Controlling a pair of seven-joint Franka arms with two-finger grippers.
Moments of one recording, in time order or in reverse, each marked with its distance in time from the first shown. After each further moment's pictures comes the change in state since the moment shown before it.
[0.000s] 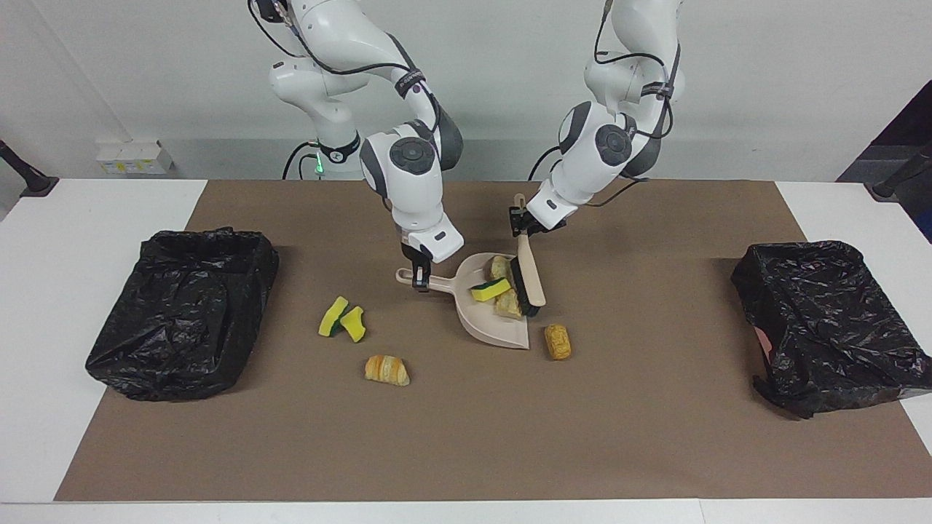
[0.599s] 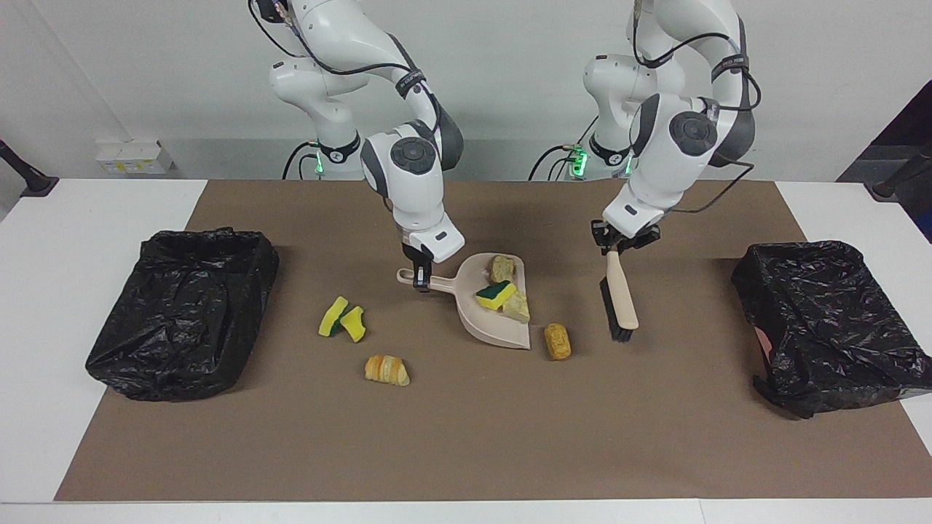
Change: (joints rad) left arm 0.183 0.133 0.015 0.198 0.440 -0.069 0.192; right arm 0.001 0.001 0.000 0.000 0.000 0.004 0.001
